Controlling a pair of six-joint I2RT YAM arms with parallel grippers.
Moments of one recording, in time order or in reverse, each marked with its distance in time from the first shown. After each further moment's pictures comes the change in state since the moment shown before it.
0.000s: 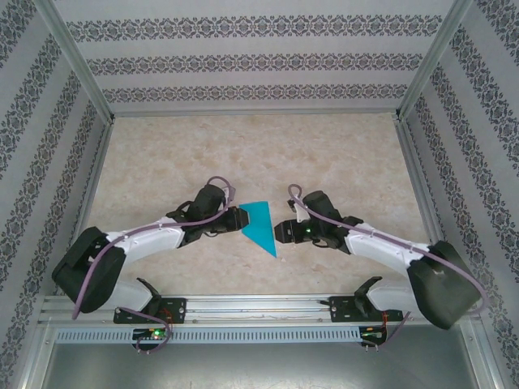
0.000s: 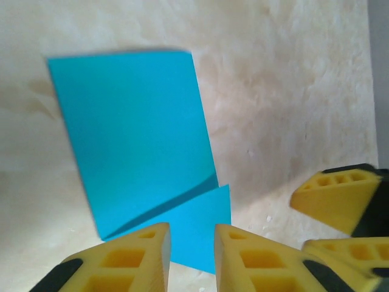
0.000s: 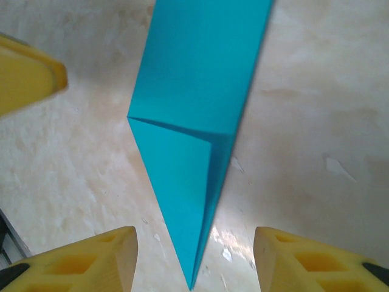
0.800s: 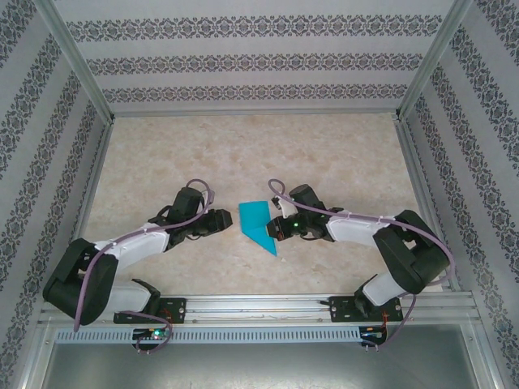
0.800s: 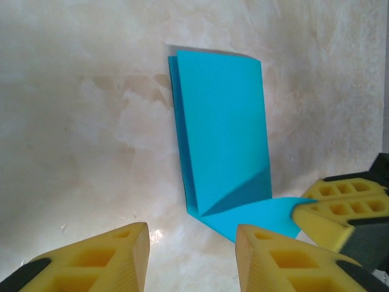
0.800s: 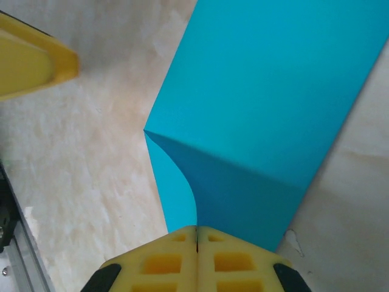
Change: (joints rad) left arm 0.175 -0.055 -0.127 0.016 0.124 0.018; right arm 0.006 0.209 0.066 0.161 -0.129 -0.061
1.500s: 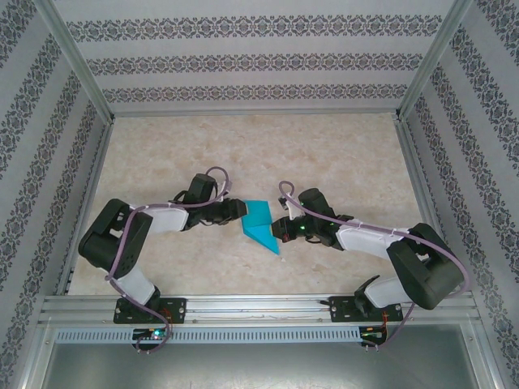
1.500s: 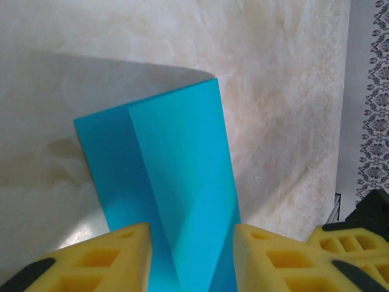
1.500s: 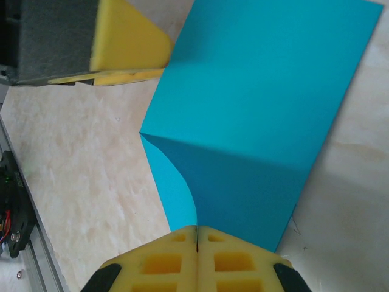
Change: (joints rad) left arm 0.008 0.352 0.192 0.166 0.205 -0.007; right arm -0.020 -0.099 -0.097 0.084 -0.001 0.043
